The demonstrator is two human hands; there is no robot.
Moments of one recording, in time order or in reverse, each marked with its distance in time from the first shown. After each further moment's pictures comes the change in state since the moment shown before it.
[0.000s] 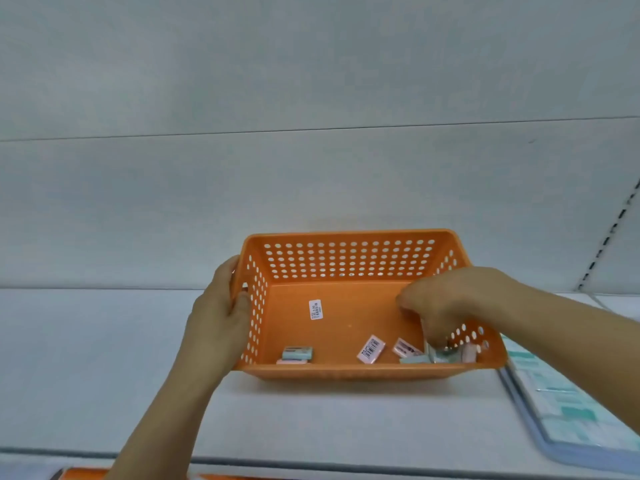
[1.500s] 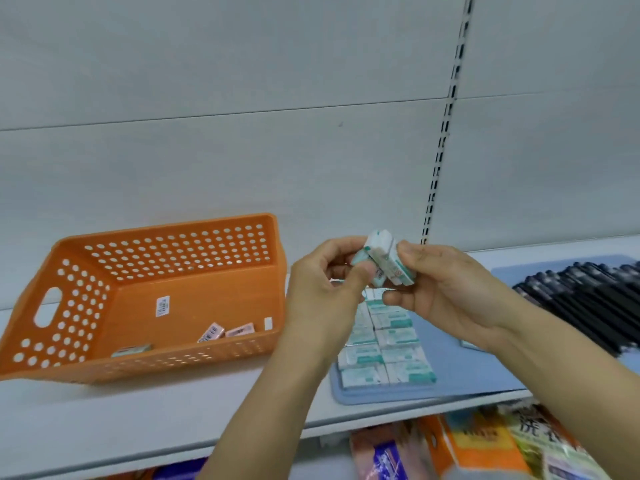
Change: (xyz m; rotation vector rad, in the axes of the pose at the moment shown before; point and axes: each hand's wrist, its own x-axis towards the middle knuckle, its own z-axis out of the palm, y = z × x) left_hand -0.130 0.187 0.202 -0.659 -0.390 0.270; right_hand -0.113 0.139 0.149 2.140 0.528 -0.527
